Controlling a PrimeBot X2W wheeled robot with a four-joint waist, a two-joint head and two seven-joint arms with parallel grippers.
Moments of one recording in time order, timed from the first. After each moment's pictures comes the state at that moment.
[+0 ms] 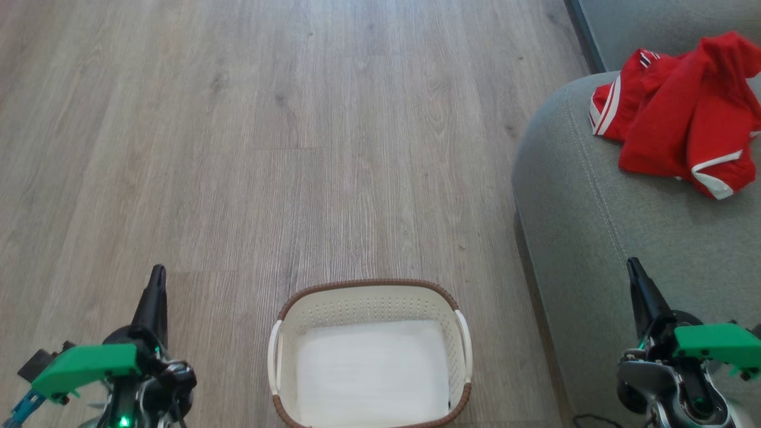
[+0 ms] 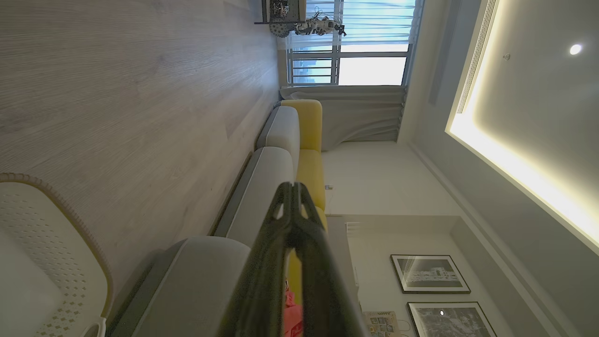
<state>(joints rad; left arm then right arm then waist) -0.06 0.05 0.07 0.27 -1.61 -0.12 0.10 -0.06 -0.05 -0.13 0.28 1.60 0.13 0.10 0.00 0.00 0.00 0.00</state>
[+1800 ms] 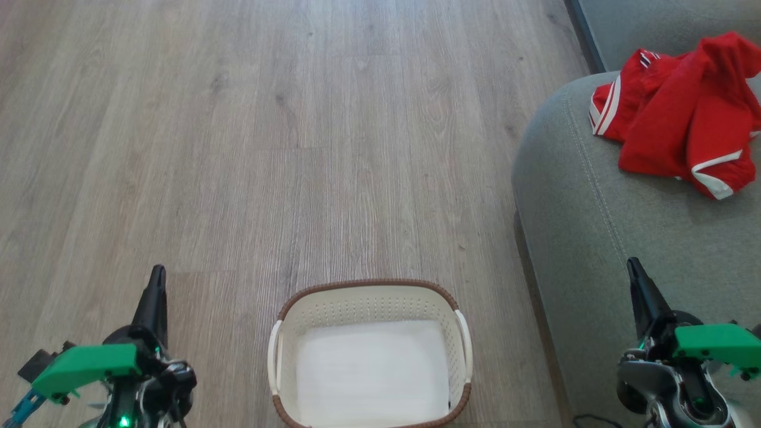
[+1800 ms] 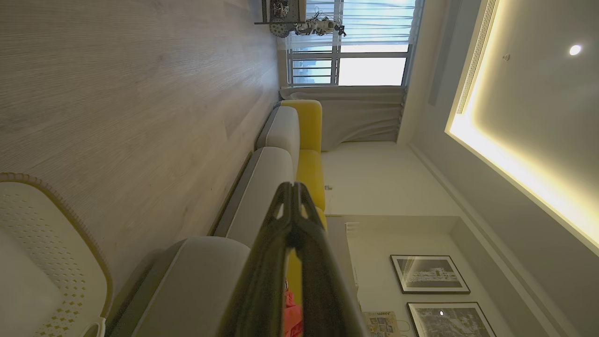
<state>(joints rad) -0.06 0.05 0.08 0.27 -1.61 -0.12 0.10 -0.06 -0.05 -0.13 0.28 1.60 0.13 0.10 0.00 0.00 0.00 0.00</state>
